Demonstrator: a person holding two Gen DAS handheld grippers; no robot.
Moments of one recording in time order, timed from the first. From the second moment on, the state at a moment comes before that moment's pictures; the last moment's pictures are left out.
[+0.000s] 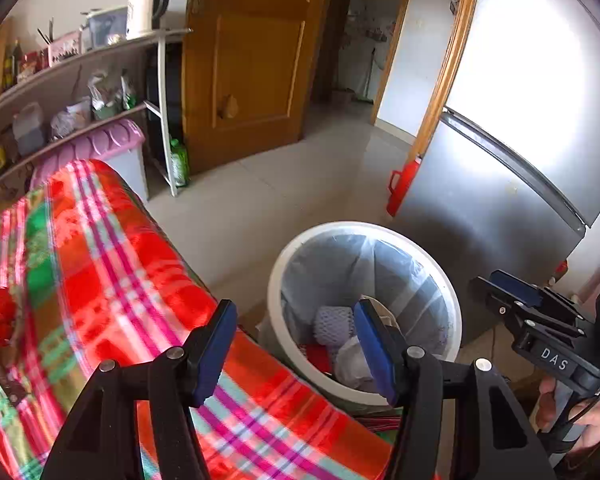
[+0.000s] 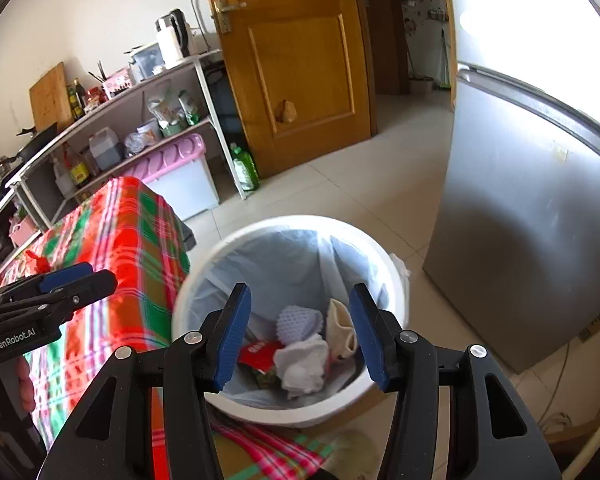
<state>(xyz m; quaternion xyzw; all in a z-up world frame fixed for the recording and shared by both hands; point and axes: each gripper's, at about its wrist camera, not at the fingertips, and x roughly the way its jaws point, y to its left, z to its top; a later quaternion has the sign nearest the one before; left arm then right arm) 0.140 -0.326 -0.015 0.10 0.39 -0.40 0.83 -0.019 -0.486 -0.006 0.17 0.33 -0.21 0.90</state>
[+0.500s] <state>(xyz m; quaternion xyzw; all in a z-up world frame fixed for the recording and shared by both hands) 0.148 -0.234 0.014 0.04 0.36 -0.36 0.86 0.009 -0.427 0.019 0.14 0.31 -0.16 0.93</state>
